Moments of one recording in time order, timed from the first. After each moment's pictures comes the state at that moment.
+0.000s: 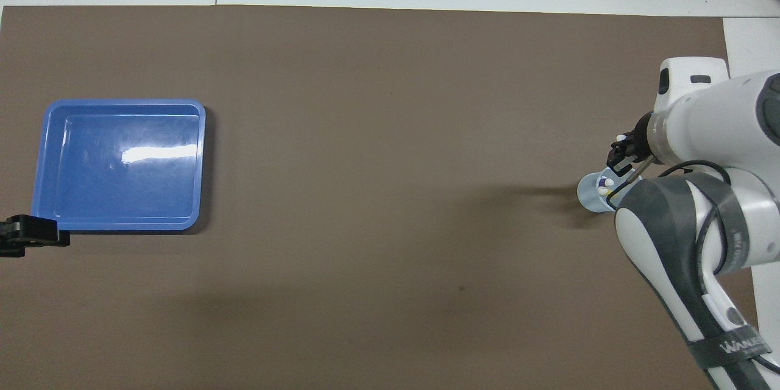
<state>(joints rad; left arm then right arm) 0.24 -0.30 -0.10 -2.00 -0.10 1.66 0.03 -0.27 -0.01 0.36 -2.01 -0.18 2.11 -0.55</state>
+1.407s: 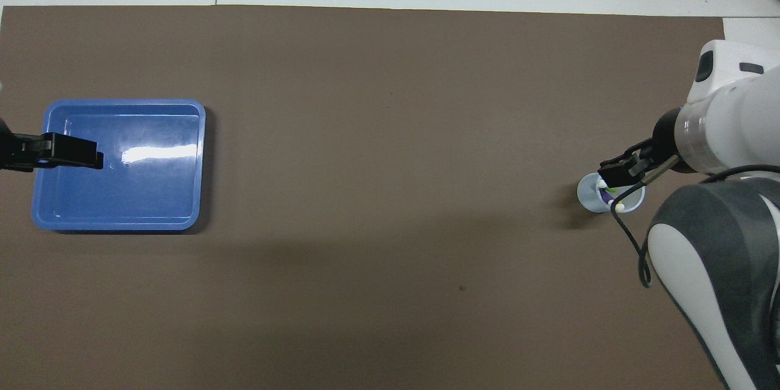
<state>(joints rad) -0.09 -0.08 0.03 -1.70 -0.04 1.64 -0.02 -0.28 -0.07 0.43 -1.76 -0.05 1.76 -0.35</state>
